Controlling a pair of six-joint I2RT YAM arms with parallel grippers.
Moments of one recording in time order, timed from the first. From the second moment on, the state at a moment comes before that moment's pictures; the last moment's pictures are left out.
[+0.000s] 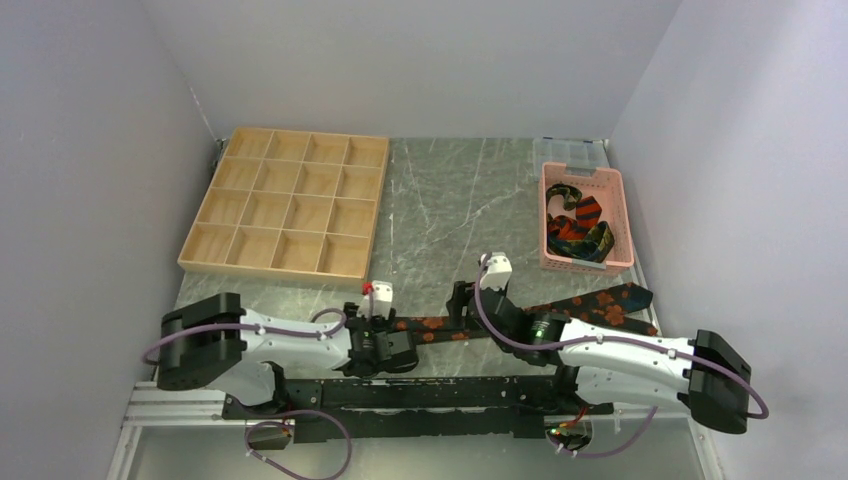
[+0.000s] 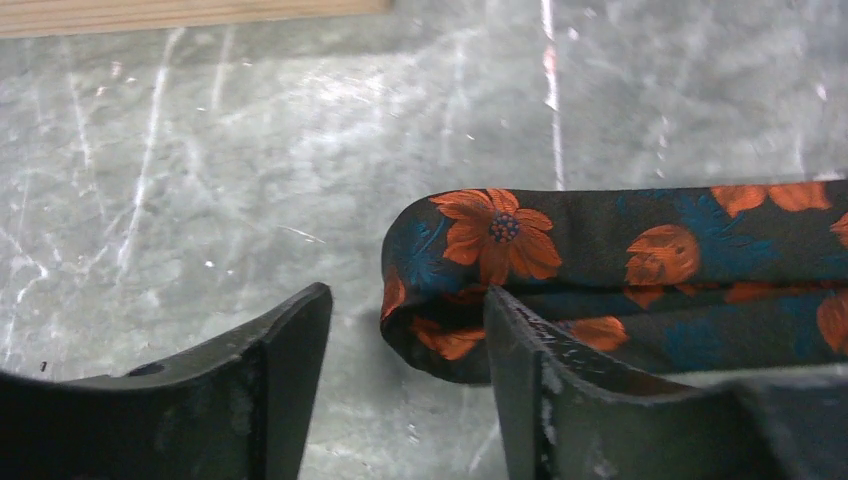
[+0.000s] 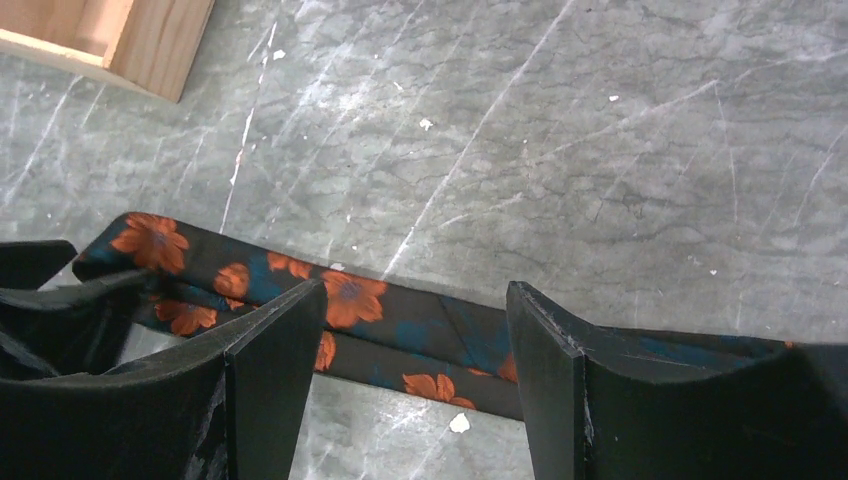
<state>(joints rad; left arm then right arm) -1.36 1.45 0.69 -0.64 -0.86 -1.12 1.11 0.96 0.45 -0.15 0.57 0.73</state>
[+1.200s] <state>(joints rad) -1.36 0.78 0.37 -0.82 -0.95 -1.63 1.03 0.97 0.31 -0.09 0.52 0.81</state>
